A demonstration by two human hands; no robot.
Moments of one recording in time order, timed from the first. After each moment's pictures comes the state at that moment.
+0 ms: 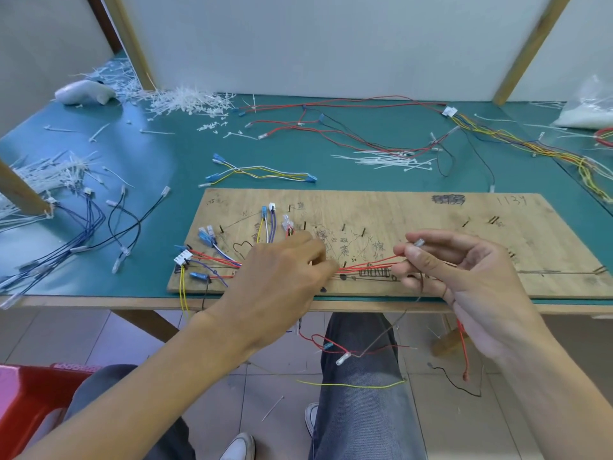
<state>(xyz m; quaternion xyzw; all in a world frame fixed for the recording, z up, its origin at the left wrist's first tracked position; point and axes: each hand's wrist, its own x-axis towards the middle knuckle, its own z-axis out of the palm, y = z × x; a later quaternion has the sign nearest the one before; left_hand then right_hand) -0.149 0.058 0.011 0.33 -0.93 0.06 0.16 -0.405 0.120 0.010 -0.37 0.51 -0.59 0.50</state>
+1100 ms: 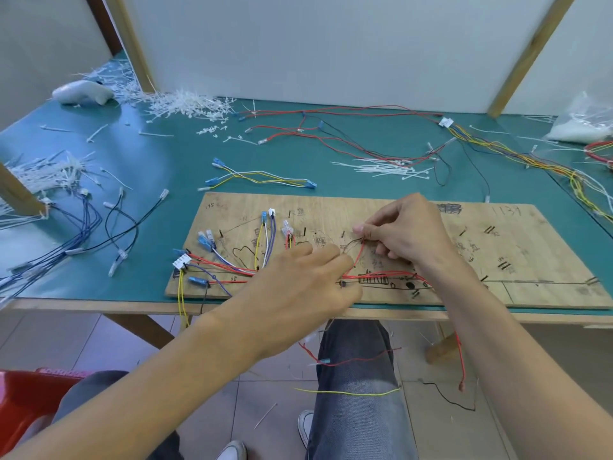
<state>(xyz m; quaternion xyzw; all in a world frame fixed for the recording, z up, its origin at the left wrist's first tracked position) -0.163 0.060 0.018 0.22 -0.96 0.13 0.10 -0.385 0.012 0.007 -0.50 0.75 -0.32 0.27</state>
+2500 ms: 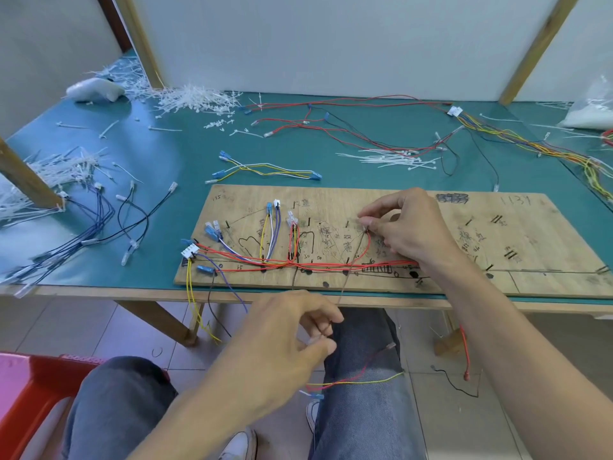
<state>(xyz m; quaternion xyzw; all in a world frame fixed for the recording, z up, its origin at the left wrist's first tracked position) -0.139 0.128 0.004 0.48 -0.75 -0.40 0.22 -0.387 0.019 -0.002 -0.58 0.70 -0.35 0.24</state>
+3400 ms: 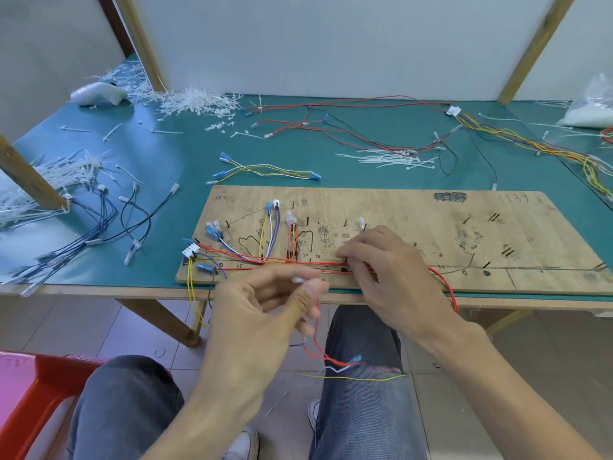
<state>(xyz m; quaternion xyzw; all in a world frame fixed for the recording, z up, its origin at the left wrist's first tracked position) -0.148 0.133 0.012 0.47 -0.49 -0.53 0.51 -0.355 0.094 -0.020 -0.78 0.55 -0.31 0.03</state>
